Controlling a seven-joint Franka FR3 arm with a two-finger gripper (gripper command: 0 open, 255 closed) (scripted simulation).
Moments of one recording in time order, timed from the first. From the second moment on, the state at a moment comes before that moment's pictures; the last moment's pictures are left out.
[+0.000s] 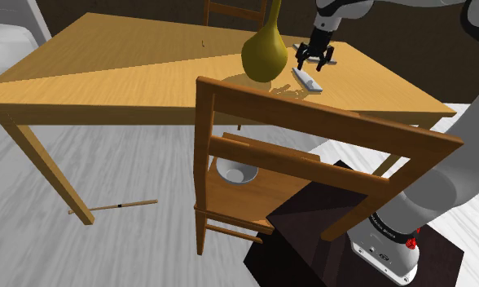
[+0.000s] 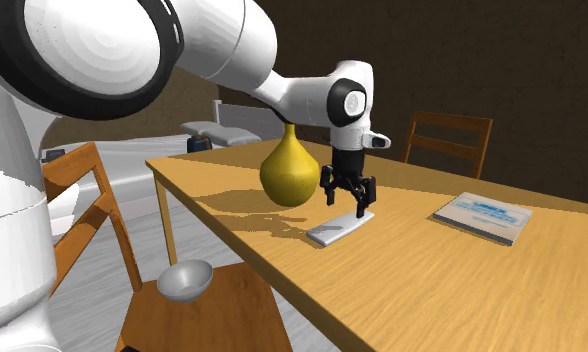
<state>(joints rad) -0.23 0.13 -0.13 -1.80 0.01 1.92 0.11</state>
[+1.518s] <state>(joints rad) -0.24 0.15 -0.13 -1.82 0.01 1.97 0.11</state>
